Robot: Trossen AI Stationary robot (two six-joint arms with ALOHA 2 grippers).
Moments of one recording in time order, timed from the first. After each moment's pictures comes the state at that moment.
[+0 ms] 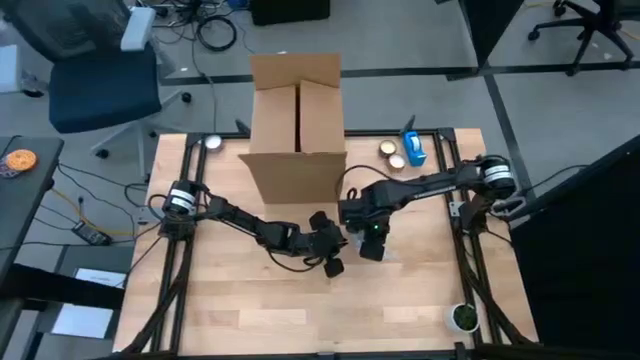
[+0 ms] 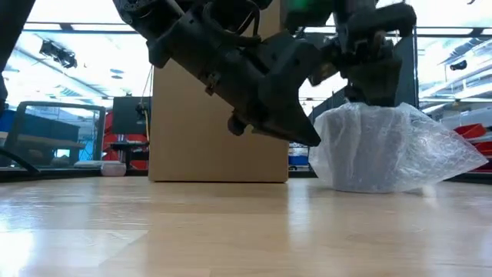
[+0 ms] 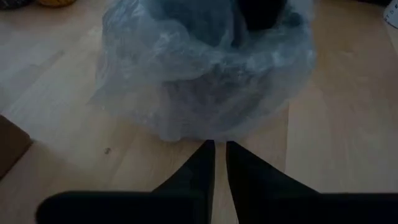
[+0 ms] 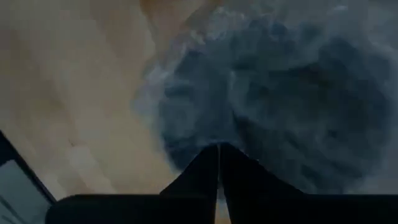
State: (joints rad) left arm -0.22 1.97 1.15 0.23 -0.39 -0.35; right arm 0.08 1.78 1.33 -1.12 -0.21 0.35
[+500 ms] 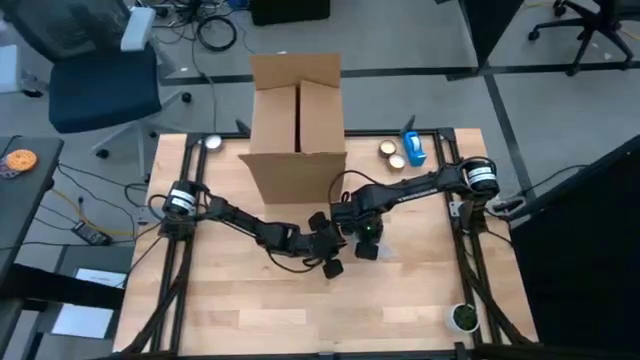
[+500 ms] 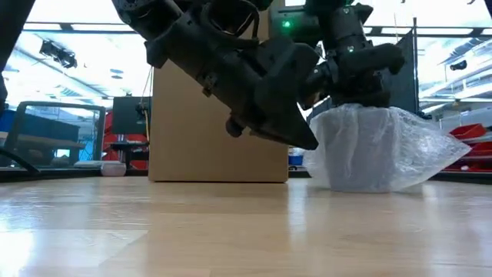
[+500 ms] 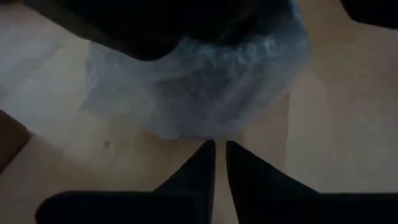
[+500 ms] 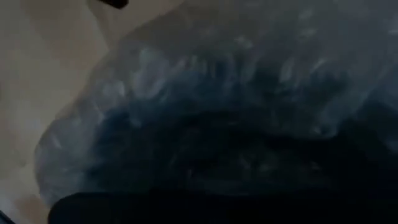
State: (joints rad) left arm -0.22 1.97 1.15 0.21 -0.39 -0.35; right arm 0.05 1.88 1.35 -1.10 -0.11 0.29
